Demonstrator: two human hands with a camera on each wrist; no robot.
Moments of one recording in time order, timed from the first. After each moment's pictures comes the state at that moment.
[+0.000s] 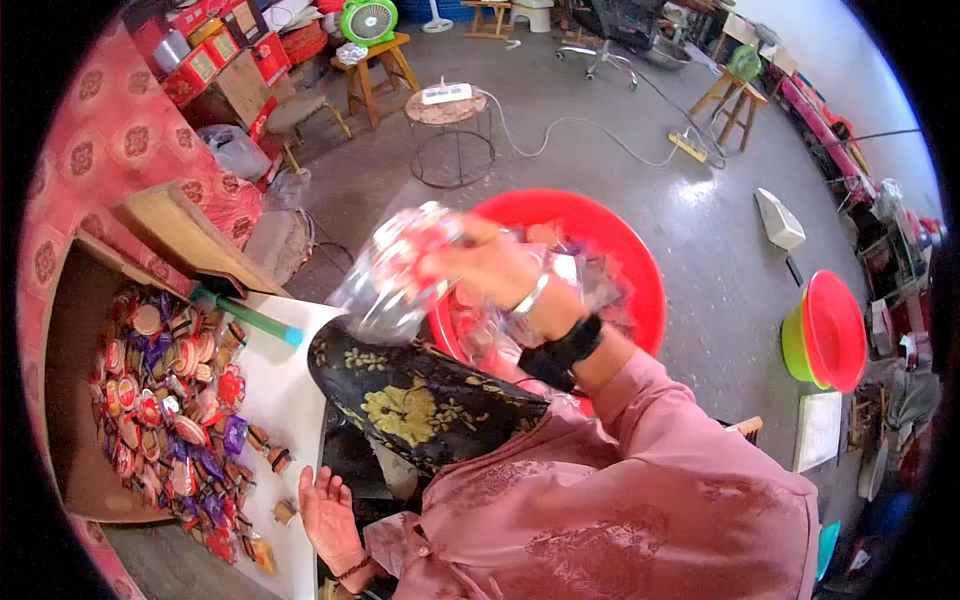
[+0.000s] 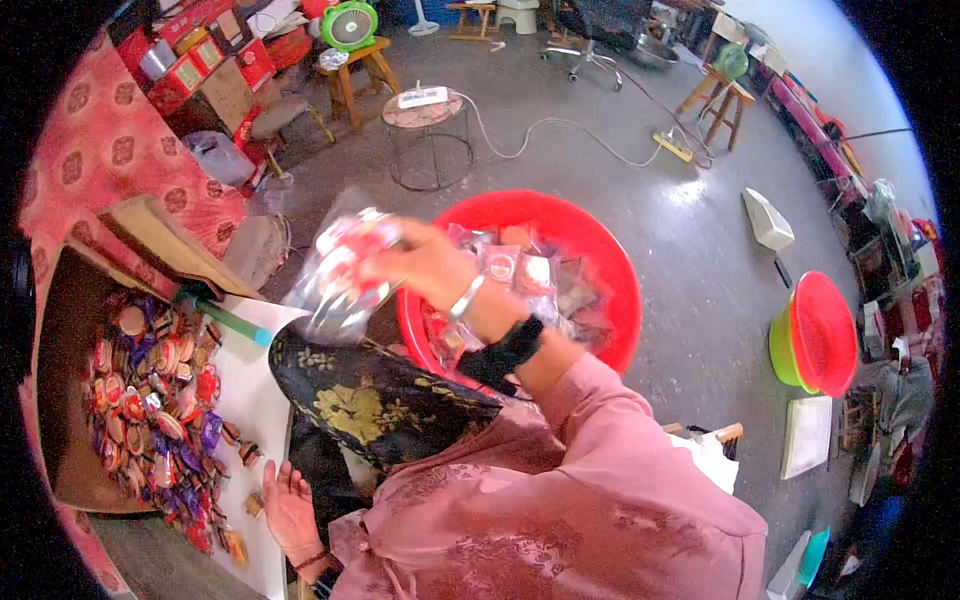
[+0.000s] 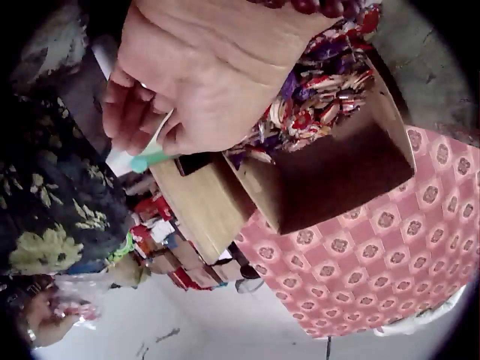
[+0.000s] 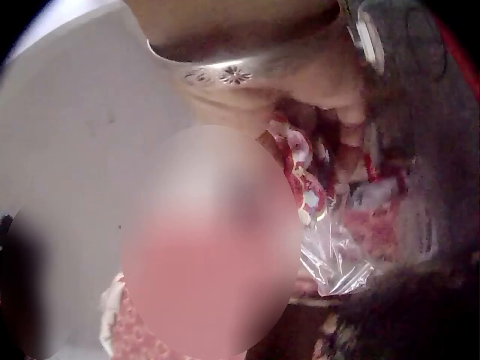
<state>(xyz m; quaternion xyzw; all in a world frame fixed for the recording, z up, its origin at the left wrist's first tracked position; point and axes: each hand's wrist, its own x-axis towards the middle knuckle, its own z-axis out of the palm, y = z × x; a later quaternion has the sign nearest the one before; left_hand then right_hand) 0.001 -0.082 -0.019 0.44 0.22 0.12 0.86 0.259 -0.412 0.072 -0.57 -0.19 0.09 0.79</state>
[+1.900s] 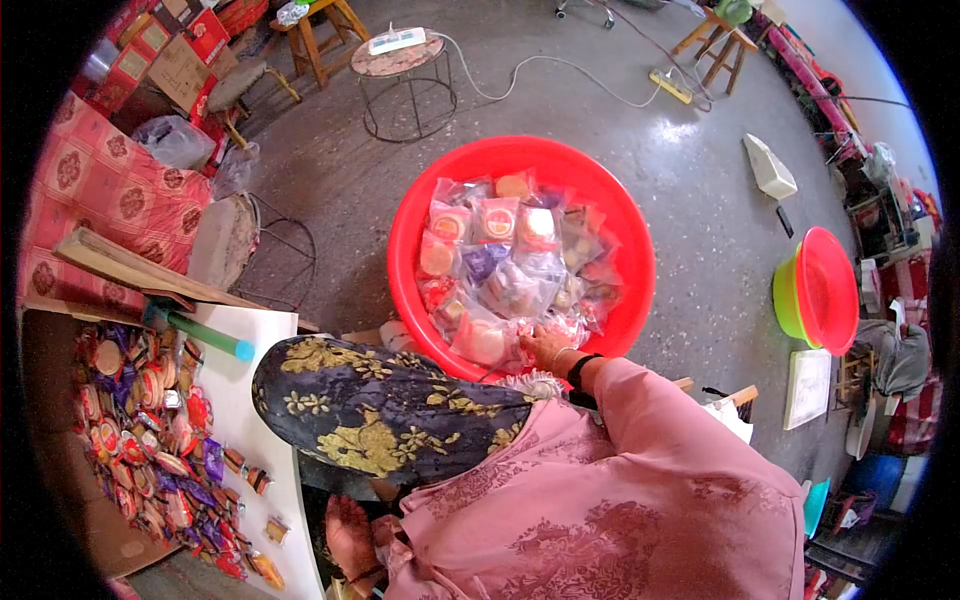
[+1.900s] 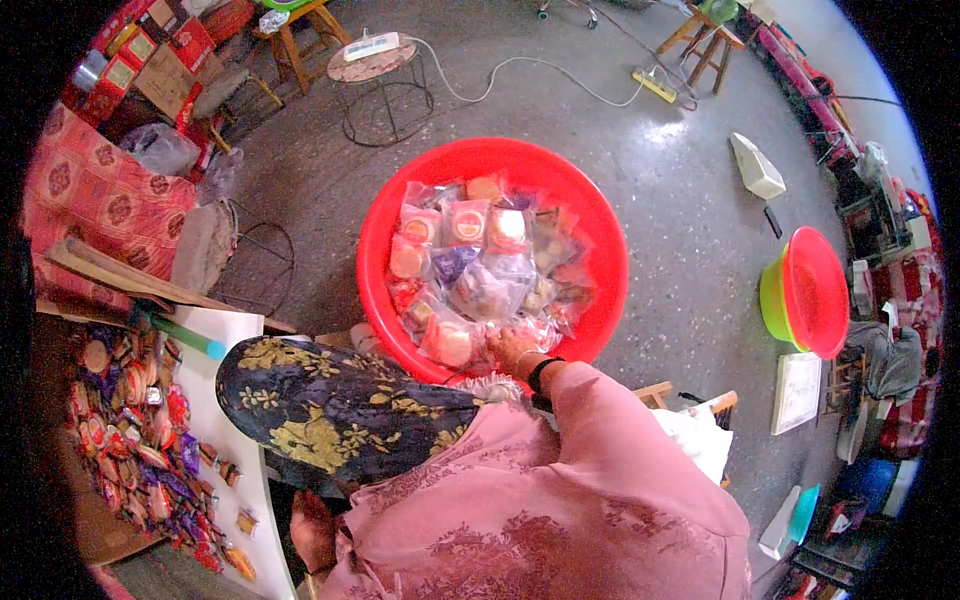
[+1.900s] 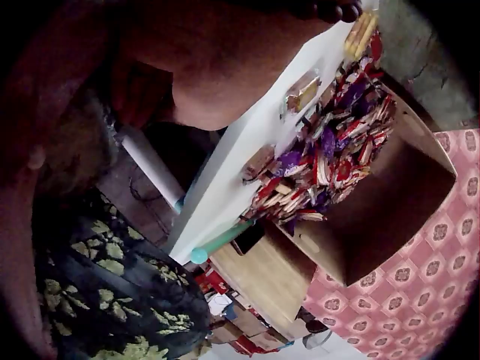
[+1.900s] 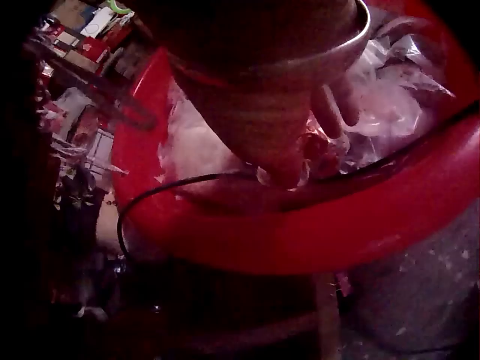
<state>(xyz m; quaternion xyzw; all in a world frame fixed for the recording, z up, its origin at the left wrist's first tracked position) -0.046 -0.050 -0.130 0.62 0.37 -0.03 0.69 0.145 -0.549 -0.288 -0.94 -0.05 0.30 0.11</state>
